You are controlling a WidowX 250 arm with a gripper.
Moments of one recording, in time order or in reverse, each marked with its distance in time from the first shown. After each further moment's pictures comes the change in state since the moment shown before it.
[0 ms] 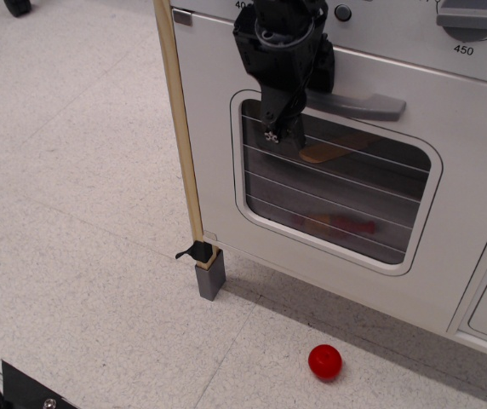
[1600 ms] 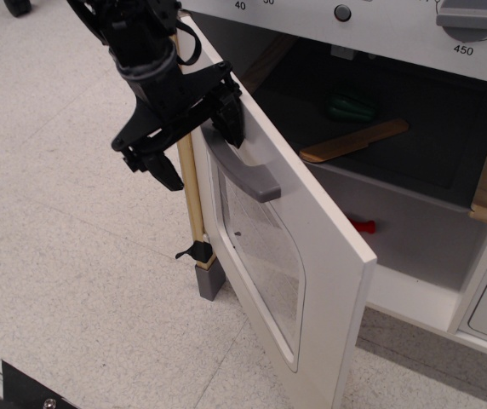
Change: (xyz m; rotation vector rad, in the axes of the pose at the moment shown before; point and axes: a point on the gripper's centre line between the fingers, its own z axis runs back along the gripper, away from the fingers) arm 0.073 0.073 0.025 0.098 0.097 -0.463
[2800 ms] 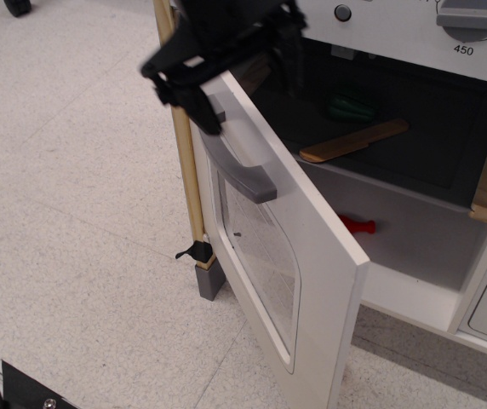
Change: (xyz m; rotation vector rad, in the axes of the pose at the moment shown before) arm -0.070 -0.052 0.065 -0.071 -0.006 -0.197
